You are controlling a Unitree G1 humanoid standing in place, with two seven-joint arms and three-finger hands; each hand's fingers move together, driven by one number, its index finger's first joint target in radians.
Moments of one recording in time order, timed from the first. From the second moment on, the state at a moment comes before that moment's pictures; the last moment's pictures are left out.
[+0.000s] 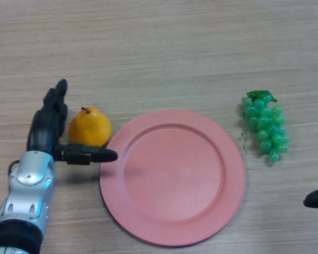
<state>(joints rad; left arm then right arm) -0.55 0.24 0.05 0.87 -0.06 -0.22 0.00 0.13 -0.22 -0.39 -0.83 0.24 0.47 0.28</state>
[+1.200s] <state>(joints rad) -0.54 0.27 0.01 0.78 0.22 -0.38 0.33 0.15 -0.19 -0.50 -0.88 0.30 0.35 0.21</state>
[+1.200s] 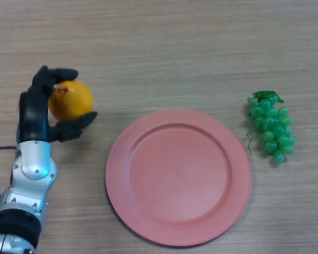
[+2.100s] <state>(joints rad) -0.26 0.18 -0.34 0.29 0.19 -0.01 0.16 0.12 -0.20 -0.40 -0.85 0.28 0.37 0.20</state>
